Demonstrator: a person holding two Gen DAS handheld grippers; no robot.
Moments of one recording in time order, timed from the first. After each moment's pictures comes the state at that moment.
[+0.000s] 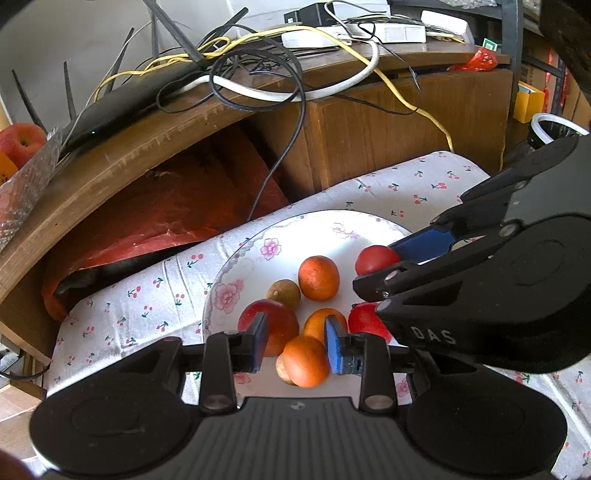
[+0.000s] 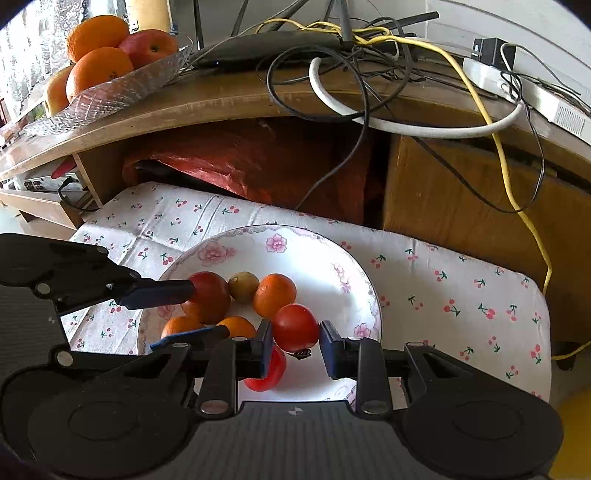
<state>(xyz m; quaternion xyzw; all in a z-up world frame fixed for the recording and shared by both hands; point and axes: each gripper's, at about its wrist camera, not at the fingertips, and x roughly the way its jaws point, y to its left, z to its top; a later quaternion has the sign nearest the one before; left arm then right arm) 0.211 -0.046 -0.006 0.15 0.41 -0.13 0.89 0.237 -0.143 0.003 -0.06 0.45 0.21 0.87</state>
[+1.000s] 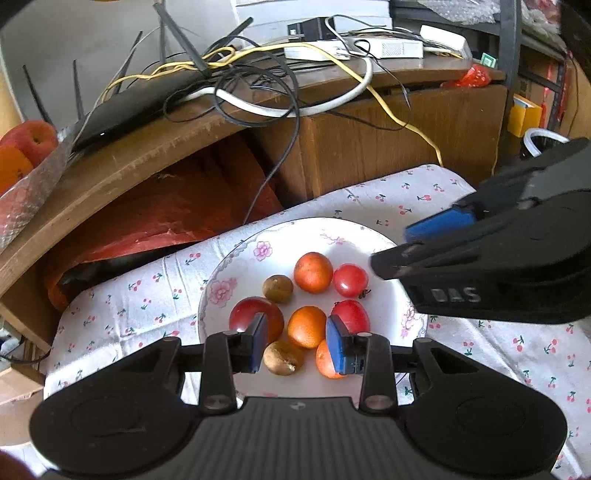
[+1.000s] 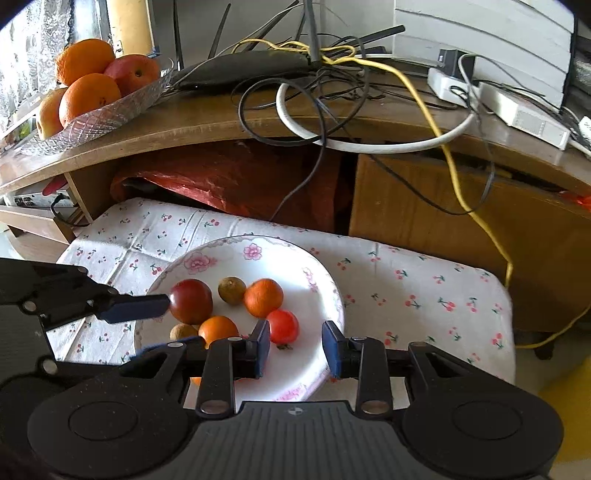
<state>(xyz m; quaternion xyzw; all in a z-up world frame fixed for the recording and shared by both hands) 0.193 -0.046 0.011 0.13 0.41 -0.12 0.90 0.219 -0.159 0.027 -0.05 0.44 0.17 0.88</state>
